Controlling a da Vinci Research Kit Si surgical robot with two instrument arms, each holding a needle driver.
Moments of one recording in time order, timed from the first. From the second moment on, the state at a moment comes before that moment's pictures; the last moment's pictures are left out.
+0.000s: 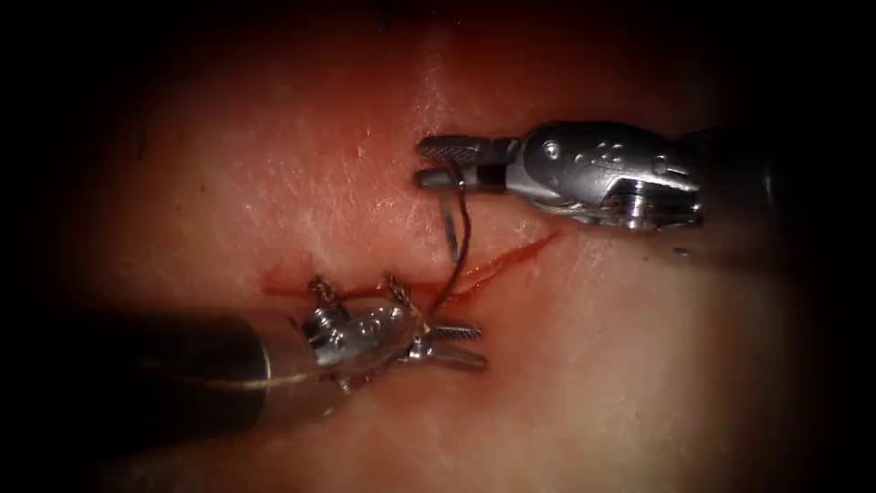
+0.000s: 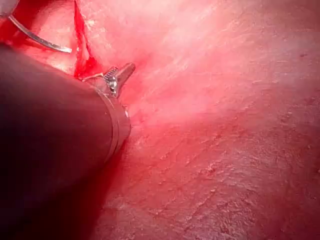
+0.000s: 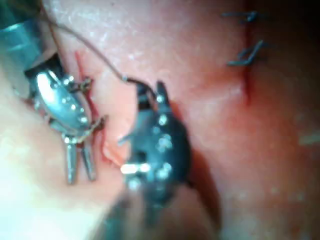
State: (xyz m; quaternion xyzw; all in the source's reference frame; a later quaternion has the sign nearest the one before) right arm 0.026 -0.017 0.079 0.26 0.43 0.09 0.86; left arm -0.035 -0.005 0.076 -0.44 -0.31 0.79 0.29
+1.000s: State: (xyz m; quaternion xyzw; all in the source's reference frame) right arm 0.025 -0.016 0.079 0.39 0.38 0.19 0.82; left arm -0.035 -0.005 0.076 -0.44 -0.31 0.79 0.29
